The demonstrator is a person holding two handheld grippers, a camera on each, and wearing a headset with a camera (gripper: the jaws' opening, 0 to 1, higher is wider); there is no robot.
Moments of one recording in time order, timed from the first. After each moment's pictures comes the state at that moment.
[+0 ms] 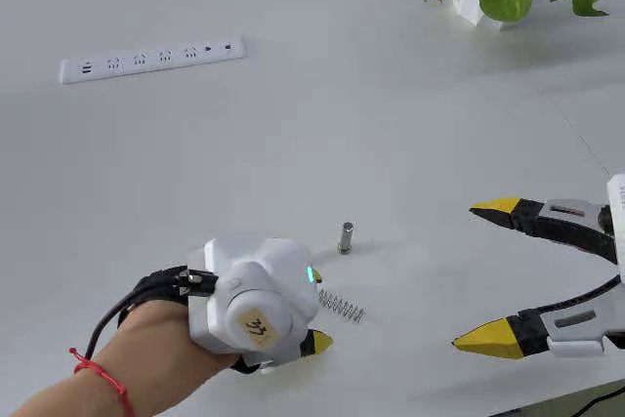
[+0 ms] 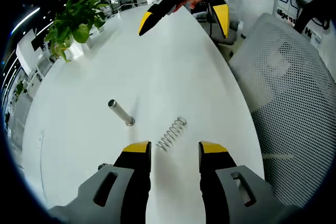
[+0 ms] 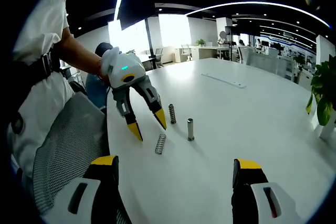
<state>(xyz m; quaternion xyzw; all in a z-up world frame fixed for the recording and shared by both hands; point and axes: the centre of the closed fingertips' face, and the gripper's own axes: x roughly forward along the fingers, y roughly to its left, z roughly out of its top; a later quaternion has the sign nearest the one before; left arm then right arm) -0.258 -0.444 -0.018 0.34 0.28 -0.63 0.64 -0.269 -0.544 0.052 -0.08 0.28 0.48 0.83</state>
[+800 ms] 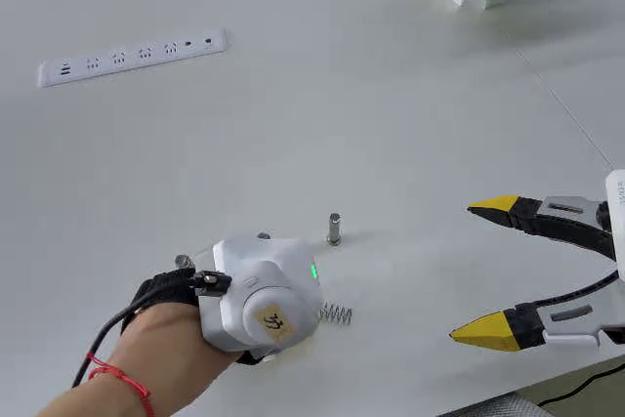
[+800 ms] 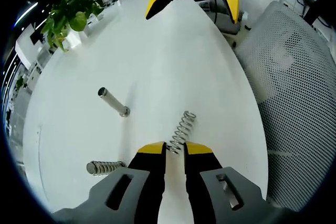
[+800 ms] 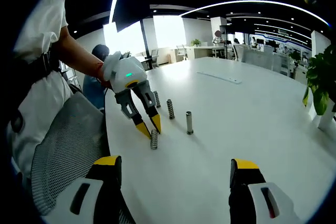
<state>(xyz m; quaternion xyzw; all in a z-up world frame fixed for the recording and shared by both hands) -0.259 -0.439 -0.038 0.37 0.32 -0.61 0.63 -0.277 -0.552 0.043 -0.07 0.29 0.47 0.83</state>
